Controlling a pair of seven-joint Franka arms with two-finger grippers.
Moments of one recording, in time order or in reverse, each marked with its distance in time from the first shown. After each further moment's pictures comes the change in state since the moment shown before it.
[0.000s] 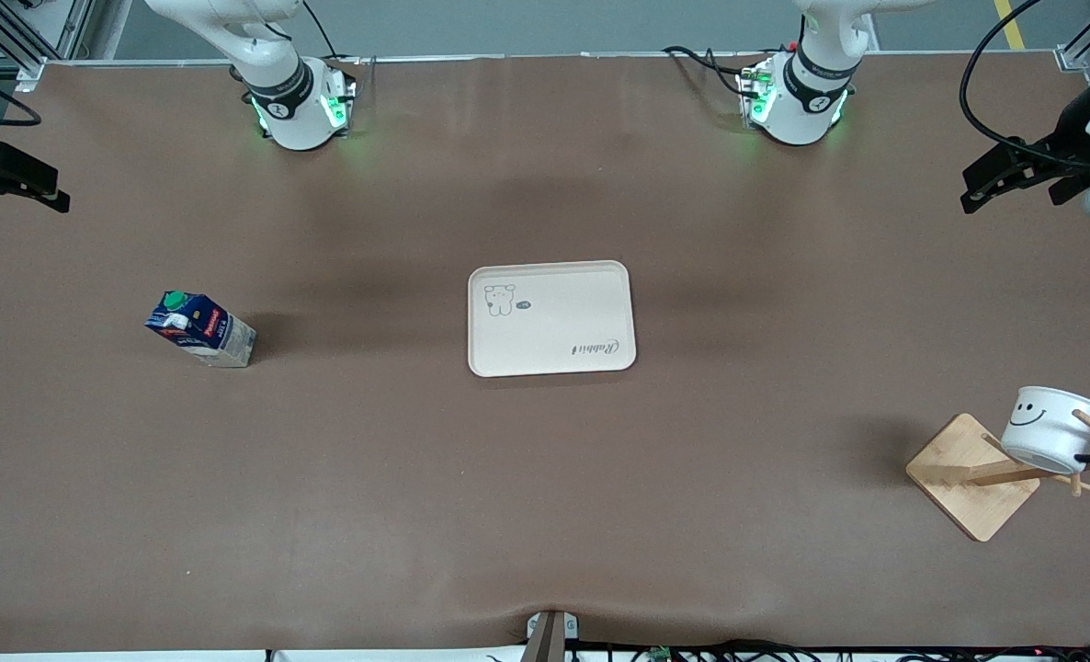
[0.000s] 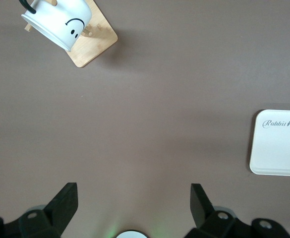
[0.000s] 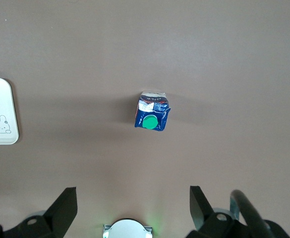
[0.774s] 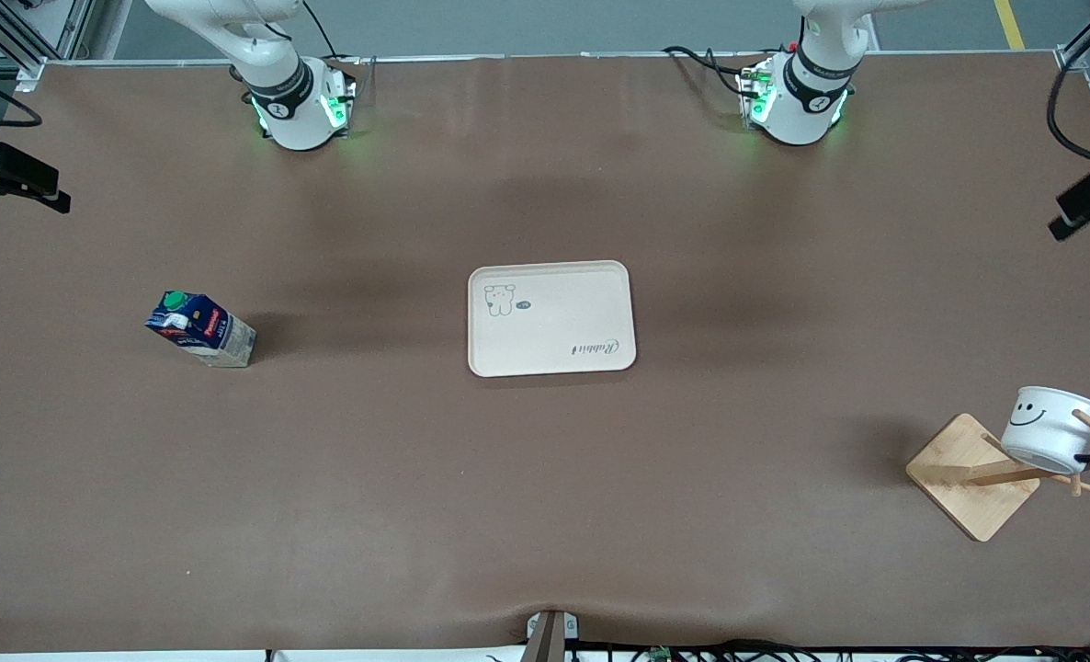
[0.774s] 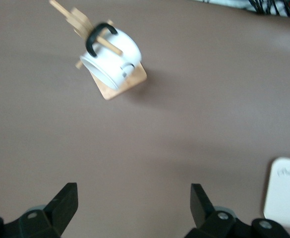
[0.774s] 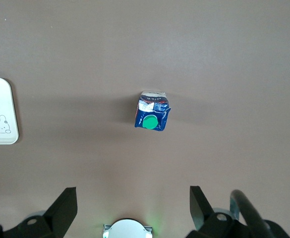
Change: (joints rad) left arm 0.095 0.008 0.072 -0.050 0.002 0.222 0.050; right arm 0.000 0.004 0.000 0.000 0.000 0.000 0.000
